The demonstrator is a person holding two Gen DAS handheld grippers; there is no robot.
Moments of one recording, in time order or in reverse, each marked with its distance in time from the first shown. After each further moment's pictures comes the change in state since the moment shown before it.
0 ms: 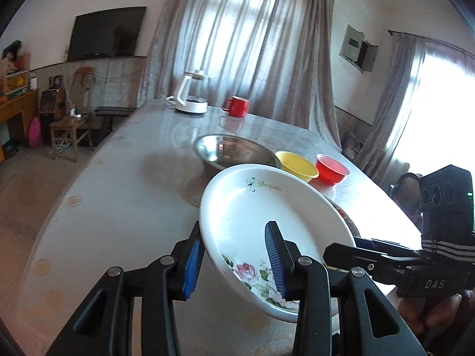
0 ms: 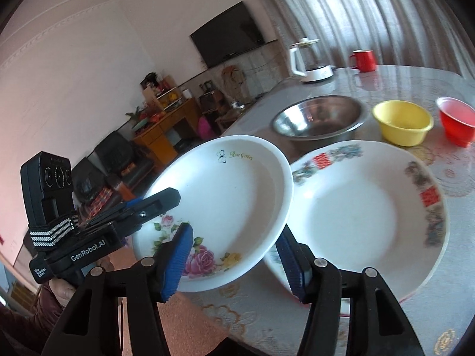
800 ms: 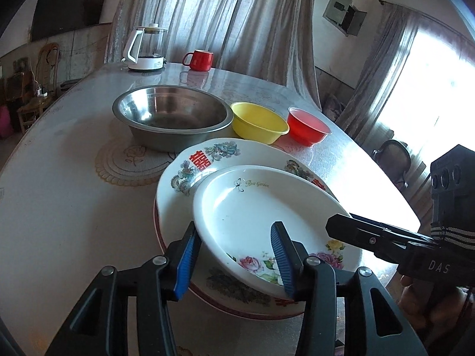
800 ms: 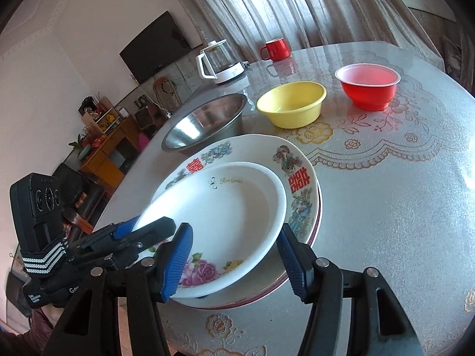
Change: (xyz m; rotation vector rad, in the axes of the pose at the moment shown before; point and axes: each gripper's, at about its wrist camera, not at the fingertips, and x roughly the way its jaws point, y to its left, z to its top) left arm 0.079 -0.055 -0.004 0.025 0.201 -0.100; right arm -0.035 -0.085 0.003 0.196 -0.009 -0.236
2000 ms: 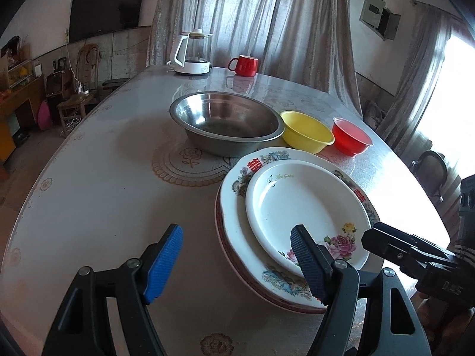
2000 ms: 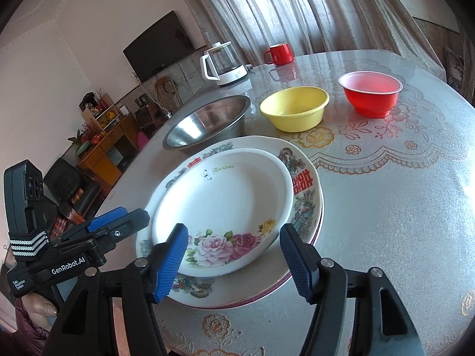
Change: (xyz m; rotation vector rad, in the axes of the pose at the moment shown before) left arm -0.015 0.016 0.003 -0.058 -0.014 0.225; right arm 0.000 0.003 -0.002 -0.041 -0.014 -0.014
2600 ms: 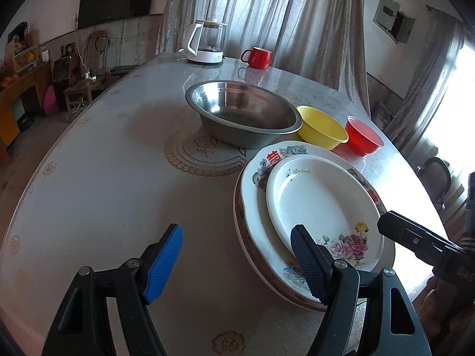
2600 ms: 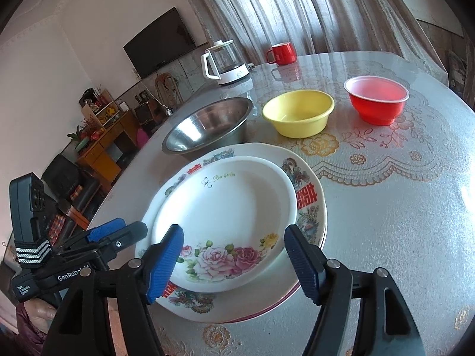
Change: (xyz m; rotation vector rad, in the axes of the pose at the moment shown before) left arm 0.007 0.016 -0.003 -0.054 0.041 0.011; right arm 0.006 0.003 0.015 -0.020 0.011 -0.006
